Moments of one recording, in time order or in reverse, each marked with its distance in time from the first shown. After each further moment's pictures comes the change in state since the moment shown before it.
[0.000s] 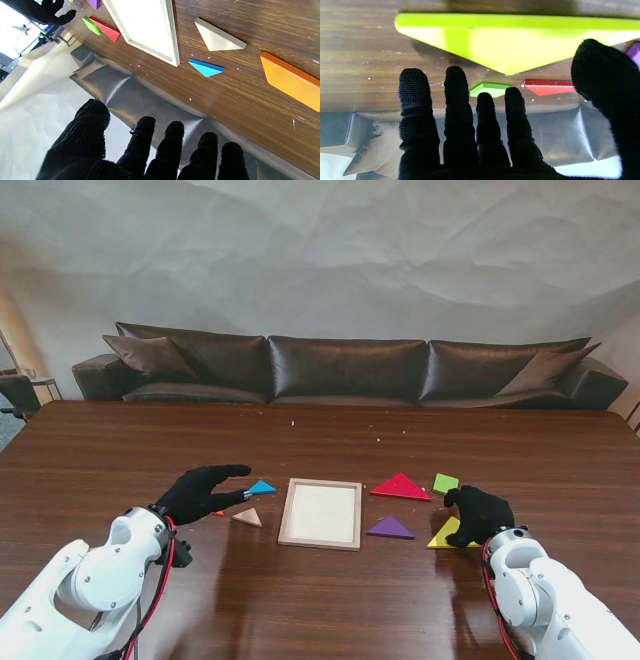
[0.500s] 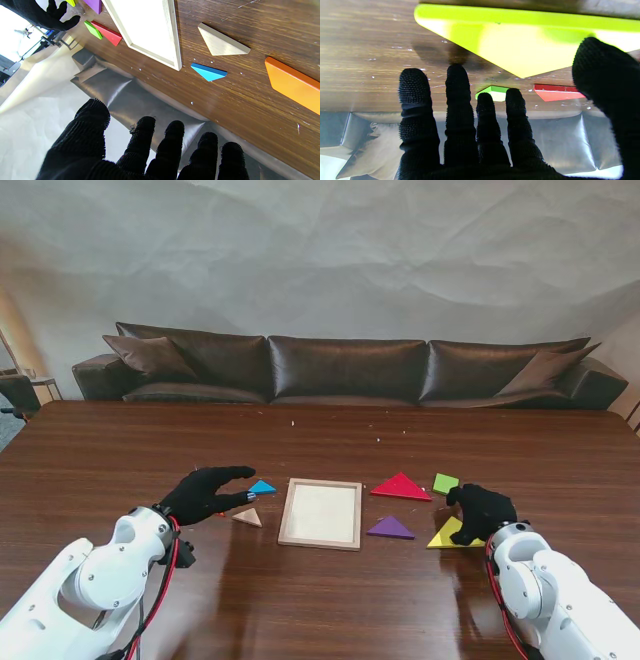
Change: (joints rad) left arm -0.010 0.002 0.017 0.002 -0.001 0.009 -0.012; right arm 0.042 0.013 -0.011 0.044 -0.013 -0.029 0.029; left_hand 0.000 0.000 0.000 0.000 0.000 0.000 0.000 0.000 0.009 0.001 0.000 0.000 0.000 0.000 0.000 0.000 0.000 0.000 0.000 0.000; right_hand 0.000 -0.016 0.000 0.000 -0.019 -0.009 0.022 -0.030 -0.011 0.000 0.018 0.005 -0.002 -0.018 0.076 0.050 -0.001 -0.001 0.018 -0.020
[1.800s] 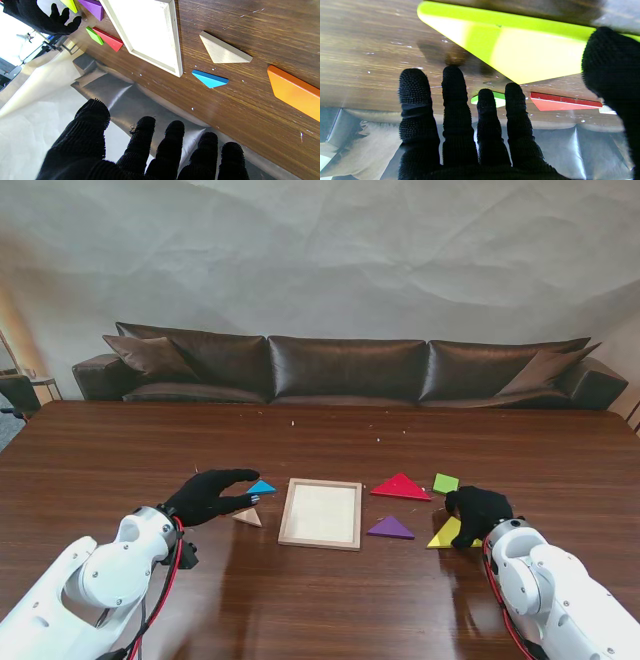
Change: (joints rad) left arm -0.014 0.004 0.019 0.008 -0.008 0.010 -0.022; right arm 0.018 0.019 -0.029 -0.013 -0.049 -0.002 0.061; left_hand 0.000 0.000 0.000 0.000 0.000 0.000 0.000 0.000 0.000 0.002 0.000 0.000 0.000 0.000 0.000 0.000 0.000 0.000 0.000 0.000; right_hand -0.037 -0.138 0.048 -0.030 0.085 -0.003 0.033 0.007 0.068 -0.018 0.004 0.000 -0.012 0.040 -0.006 0.028 0.000 -0.002 0.022 -0.002
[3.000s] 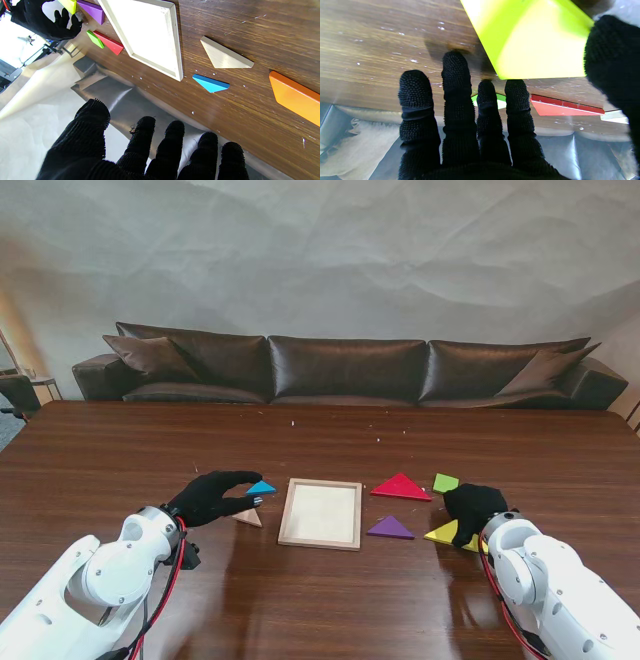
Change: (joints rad) left arm -0.012 0.002 0.015 0.010 -0.006 0.006 -0.012; right arm 0.061 0.012 -0.058 0.036 -0.007 0.002 0.029; left_hand 0.000 0.000 0.000 0.000 0.000 0.000 0.000 0.000 0.000 0.001 0.000 0.000 0.000 0.000 0.000 0.000 0.000 0.000 0.000 0.000; right_hand 0.005 -0.124 0.025 -0.009 0.104 -0.022 0.289 0.356 0.122 -0.015 0.021 0.016 0.203 -0.050 0.070 0.022 0.010 -0.015 0.129 0.000
